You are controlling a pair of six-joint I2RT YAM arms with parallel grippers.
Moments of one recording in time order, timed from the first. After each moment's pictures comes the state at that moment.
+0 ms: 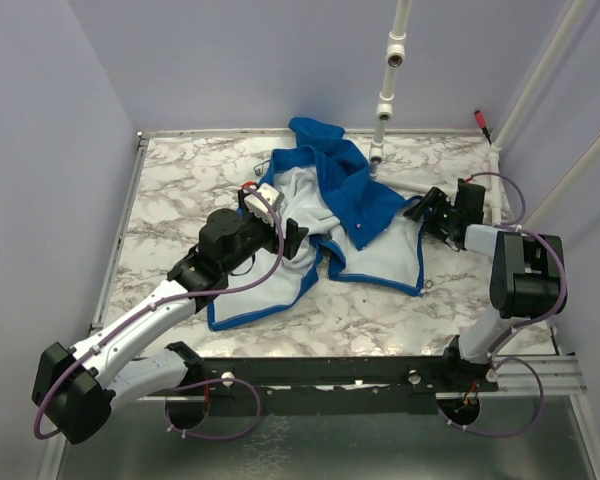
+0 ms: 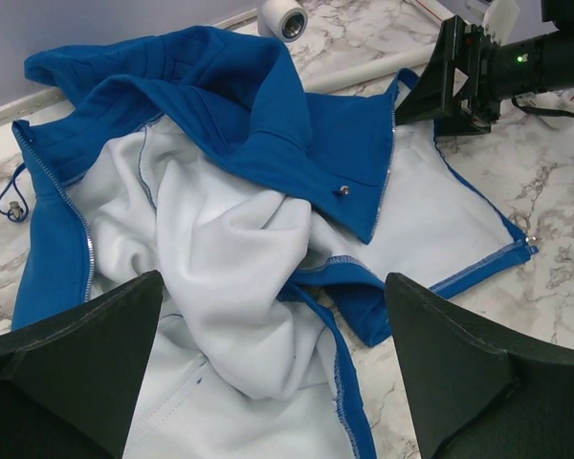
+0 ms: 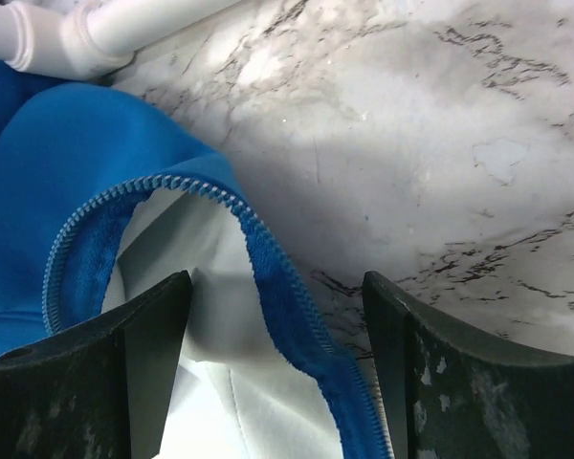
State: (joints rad) left arm -0.67 1.01 0.73 0.13 0.06 -0.06; right arm -0.11 1.71 0.82 0.18 -0.29 0.55
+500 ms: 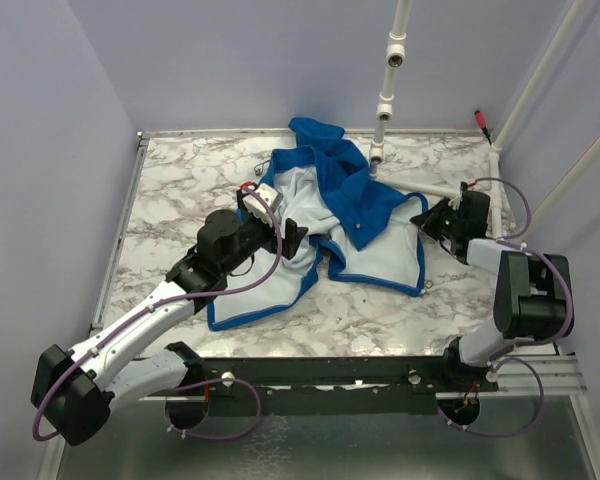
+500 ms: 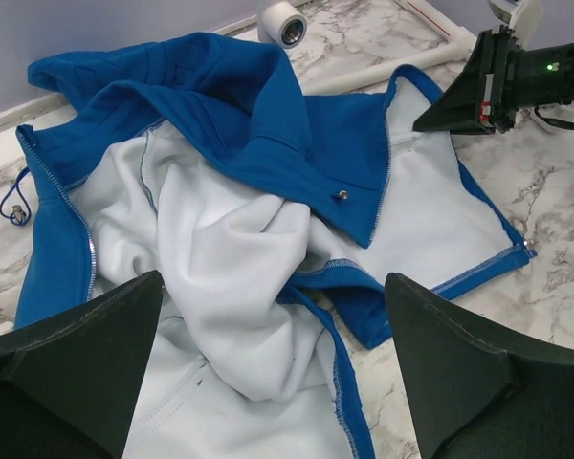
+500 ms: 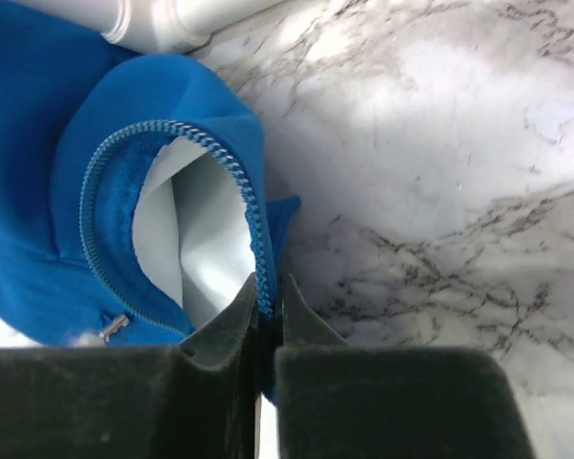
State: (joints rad) left arm -0.67 0.99 0.73 0.13 0.05 -0.06; right arm -0.10 1.60 0.70 0.31 -0.35 0.57
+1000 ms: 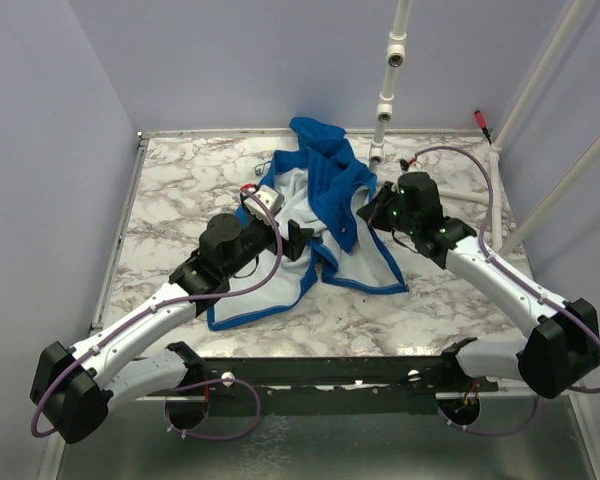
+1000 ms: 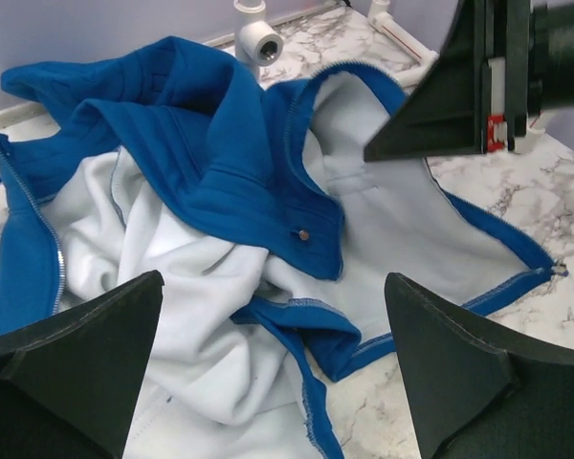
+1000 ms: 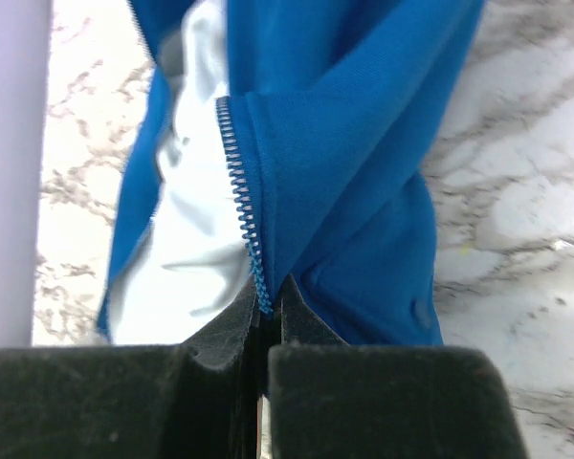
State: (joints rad) left arm -0.69 0.99 0.71 0.19 0.05 -0.10; right arm 0.46 1.25 0.89 -0.15 -0.03 0.66
